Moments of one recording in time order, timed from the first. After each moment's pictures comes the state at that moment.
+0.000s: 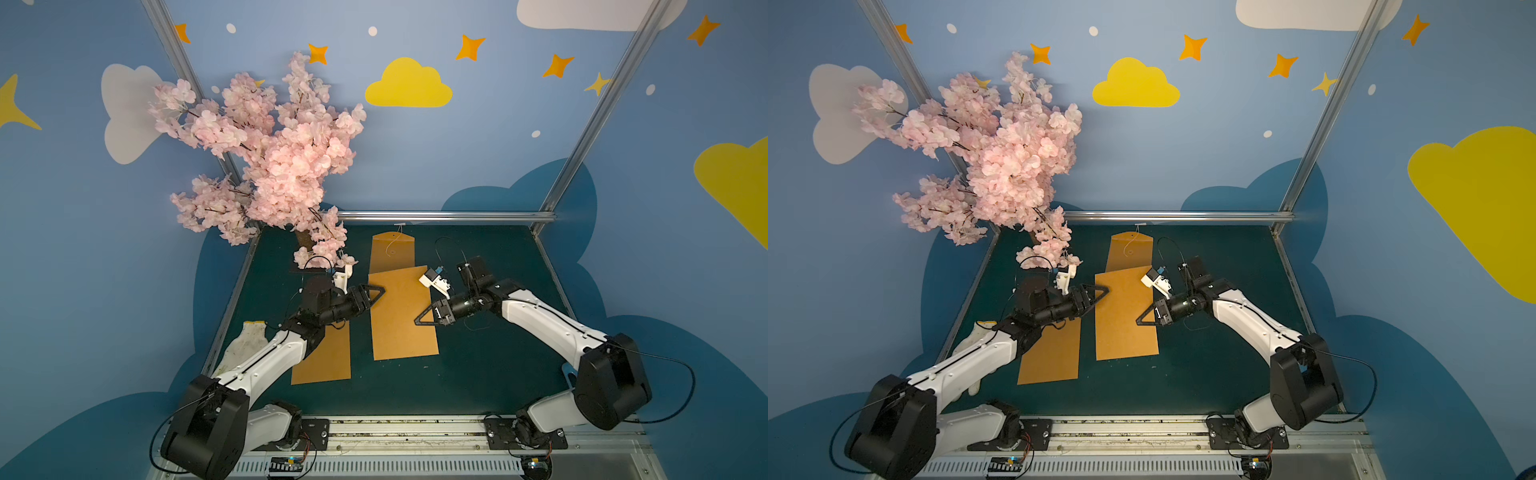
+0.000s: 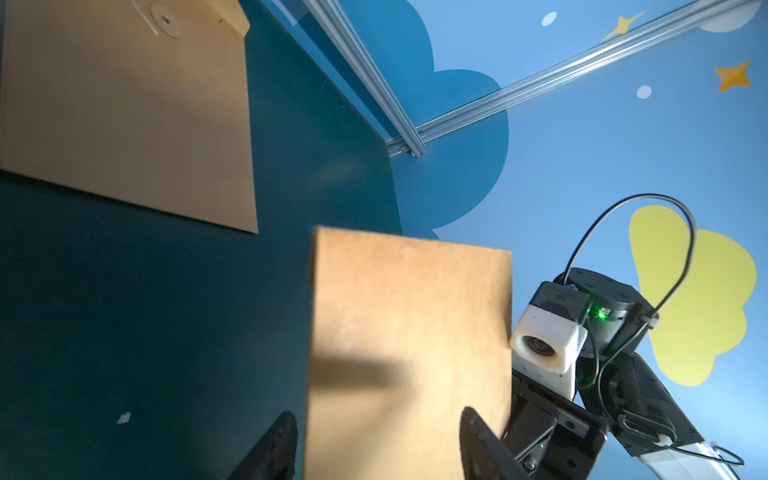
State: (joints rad) left arm -0.36 1.23 0.61 0.31 0.60 -1.01; right arm 0.52 1.47 1.05 -0.59 -1.10 0.13
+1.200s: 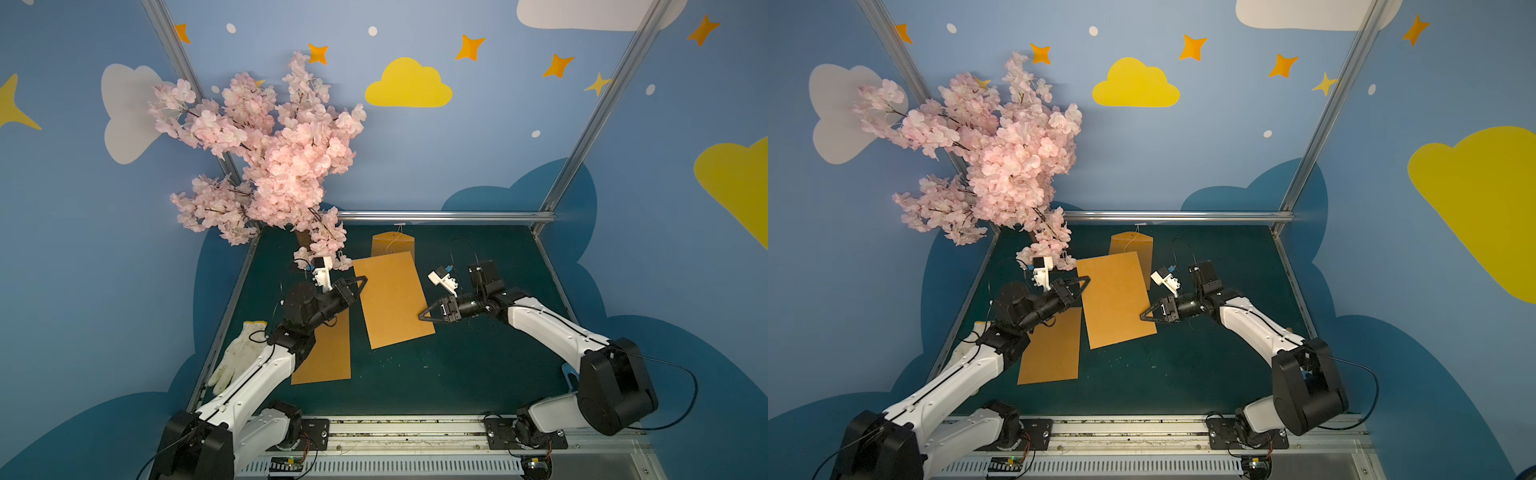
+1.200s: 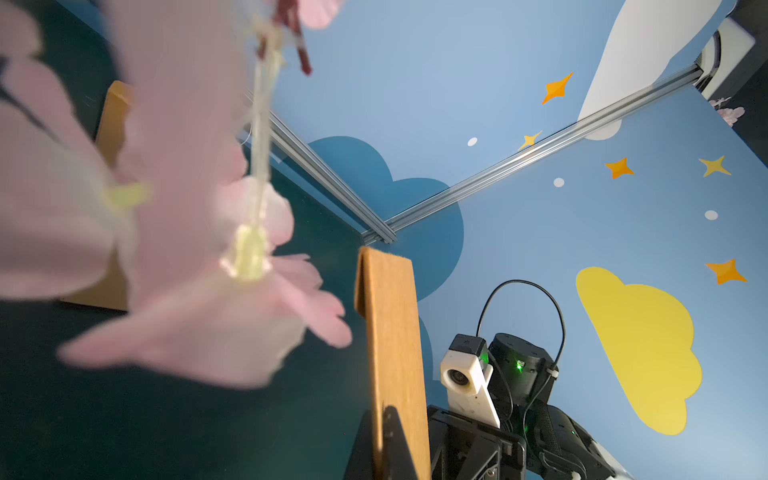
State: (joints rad) left arm -0.32 1.05 0.54 0.39 0.43 -1.03; right arm 0.46 1.44 0.91 -0.32 -1.20 0.32
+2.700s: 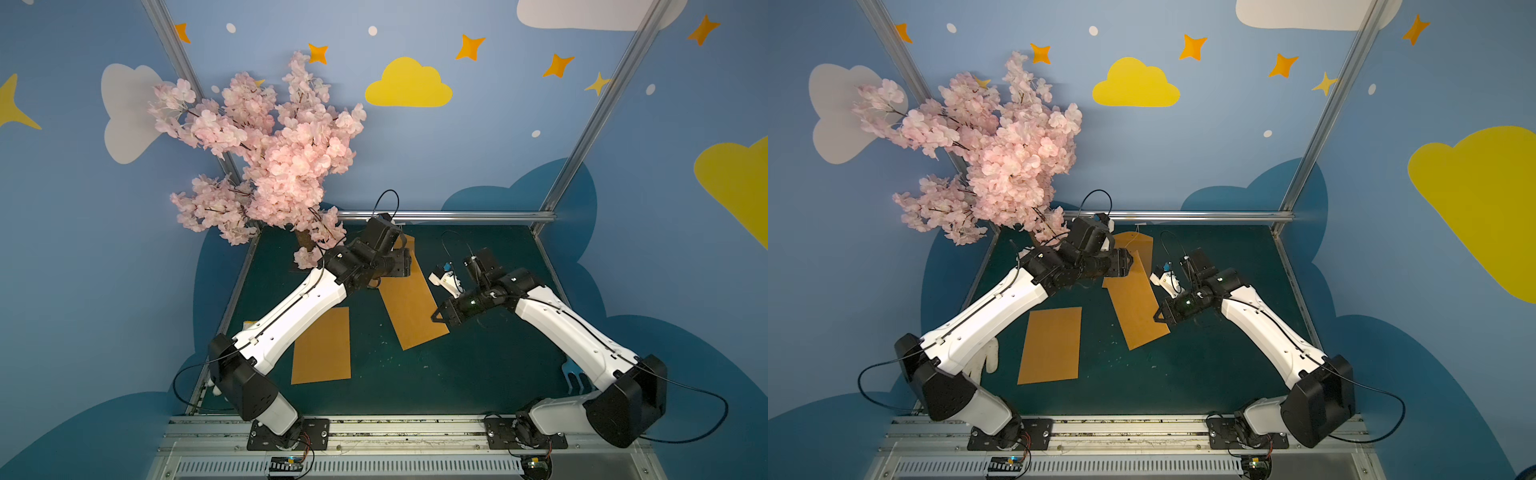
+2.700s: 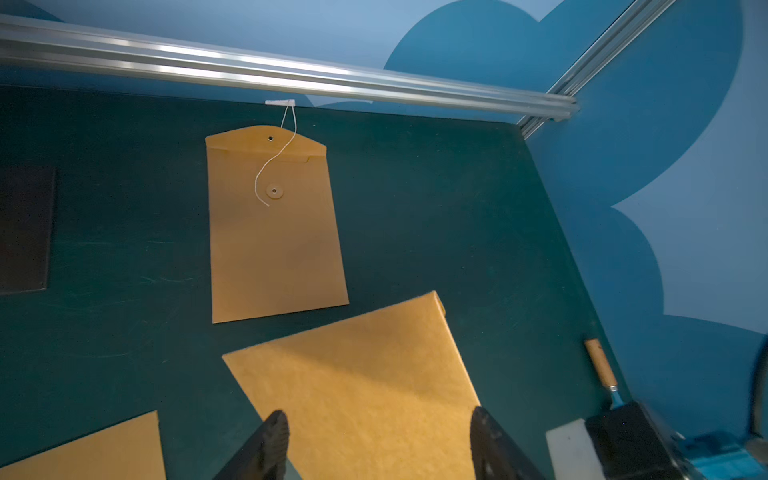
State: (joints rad) left arm -0.69 1.61 1.69 -0.83 -0.12 -0.55; right arm 0.58 1.38 1.24 -0.98 -0.58 0.04
